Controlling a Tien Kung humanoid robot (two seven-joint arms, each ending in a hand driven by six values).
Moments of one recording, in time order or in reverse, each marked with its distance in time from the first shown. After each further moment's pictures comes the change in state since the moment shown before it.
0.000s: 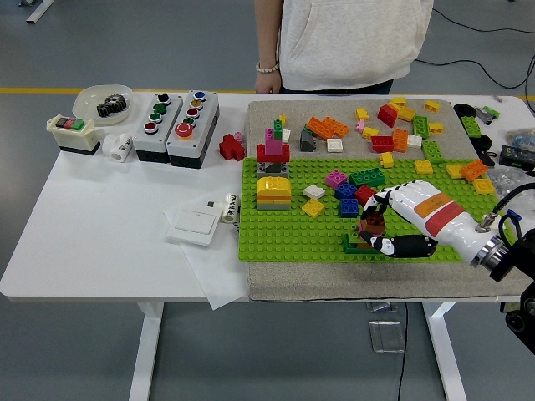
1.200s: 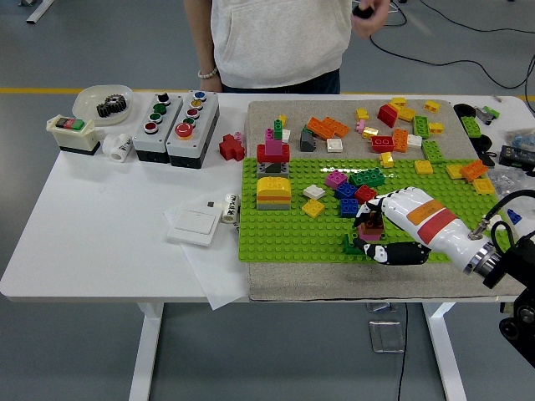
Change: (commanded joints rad) left arm -0.007 0.001 -0.001 -0.001 0.004 -0.004 0.001; right arm -0.014 0.016 -0.021 0.011 -0.007 0.002 -0.002
